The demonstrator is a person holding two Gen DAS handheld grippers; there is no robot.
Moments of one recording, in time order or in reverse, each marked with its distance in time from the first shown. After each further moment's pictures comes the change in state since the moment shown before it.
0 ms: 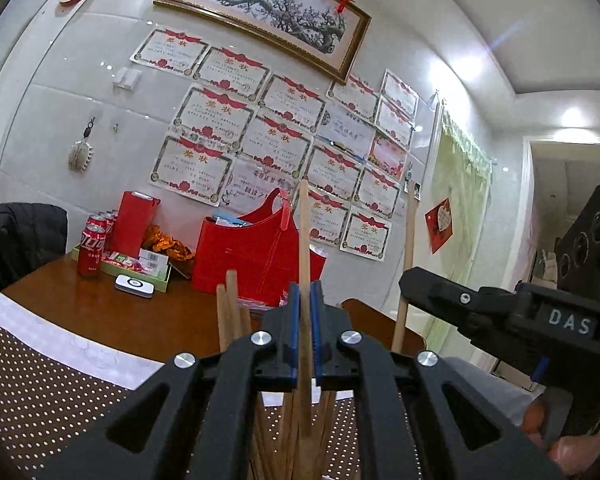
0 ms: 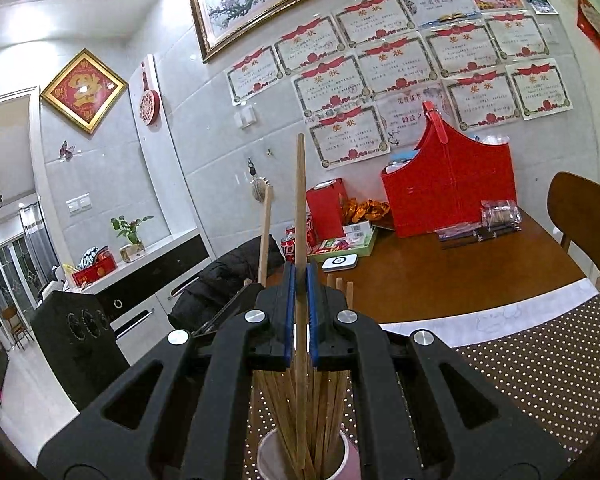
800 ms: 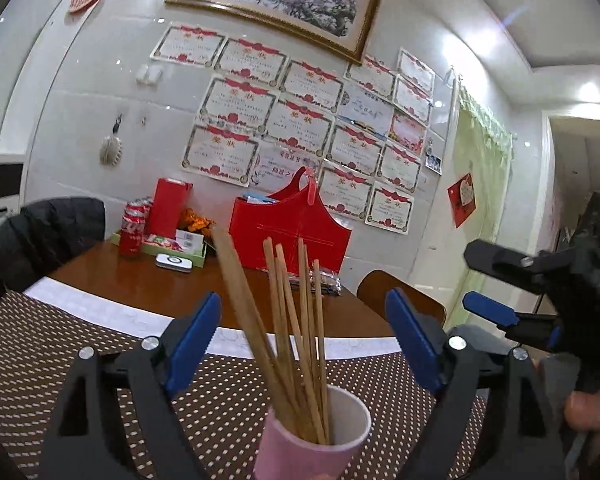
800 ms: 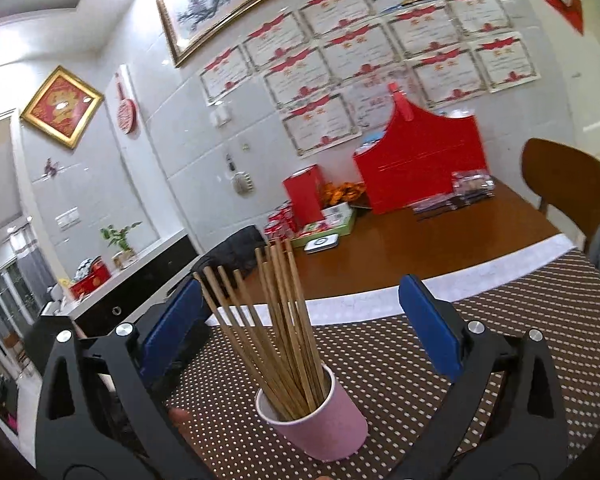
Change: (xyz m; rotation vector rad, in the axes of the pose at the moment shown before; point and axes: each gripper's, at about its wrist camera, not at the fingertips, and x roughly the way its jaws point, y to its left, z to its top) left arm -0.069 -0.012 -0.005 0.060 0.083 0.109; right arm -0.049 -0.017 -0.017 0.105 0.021 -0.084
